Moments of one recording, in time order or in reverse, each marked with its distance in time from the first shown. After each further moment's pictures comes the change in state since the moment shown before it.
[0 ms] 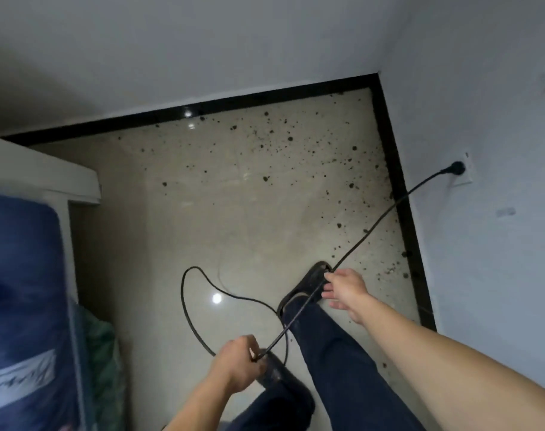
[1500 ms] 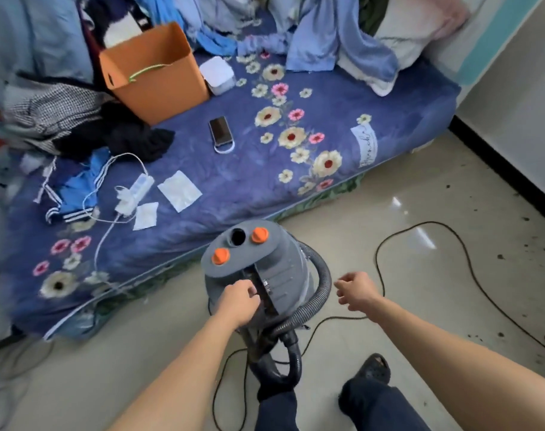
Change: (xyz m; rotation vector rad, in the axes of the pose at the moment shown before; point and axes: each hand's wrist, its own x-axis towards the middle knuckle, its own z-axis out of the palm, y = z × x) left_hand -0.446 -0.204 0.492 -1.214 0.790 -0.605; right_hand -0.397 0.400 0.100 -1.411 -0.527 -0.780
